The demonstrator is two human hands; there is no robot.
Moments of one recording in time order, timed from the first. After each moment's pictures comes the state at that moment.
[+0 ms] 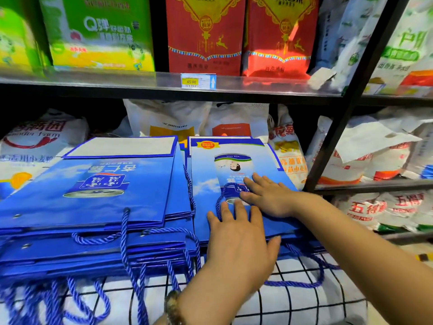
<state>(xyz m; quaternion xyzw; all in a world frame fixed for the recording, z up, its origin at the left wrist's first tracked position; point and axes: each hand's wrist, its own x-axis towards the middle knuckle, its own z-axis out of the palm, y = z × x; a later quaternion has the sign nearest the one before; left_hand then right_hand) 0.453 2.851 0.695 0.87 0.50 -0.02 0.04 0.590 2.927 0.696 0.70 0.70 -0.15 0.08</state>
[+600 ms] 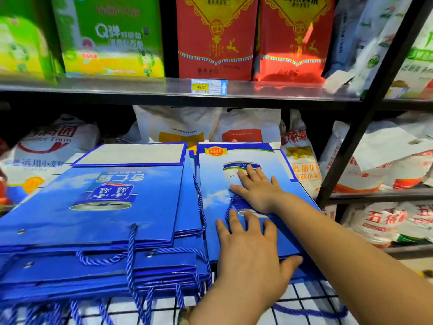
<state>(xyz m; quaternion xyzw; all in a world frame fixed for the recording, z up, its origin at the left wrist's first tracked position) 0.453 2.865 0.690 0.87 0.50 -0.01 0.04 0.569 2.986 0.679 0.70 0.70 -0.12 0.03</state>
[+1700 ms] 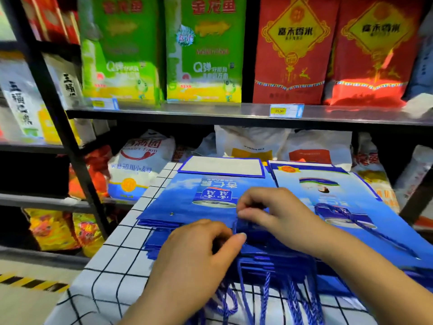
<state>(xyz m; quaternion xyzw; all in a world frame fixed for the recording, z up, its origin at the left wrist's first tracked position) 0.237 2.831 0.738 0.75 0.57 0.33 0.12 0.404 2.887 0.759 0.38 0.85 -0.23 -0.29</state>
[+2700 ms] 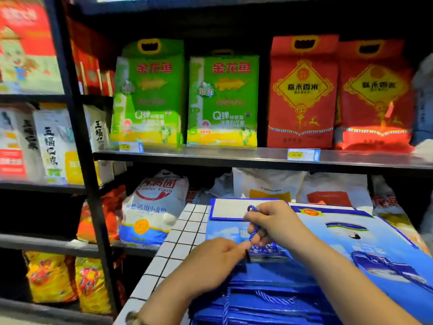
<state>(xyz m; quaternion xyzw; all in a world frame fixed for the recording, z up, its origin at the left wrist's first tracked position) 0.188 2.913 0.738 0.77 0.53 0.25 0.26 0.336 2.938 0.775 0.51 0.64 -0.41 -0.40</state>
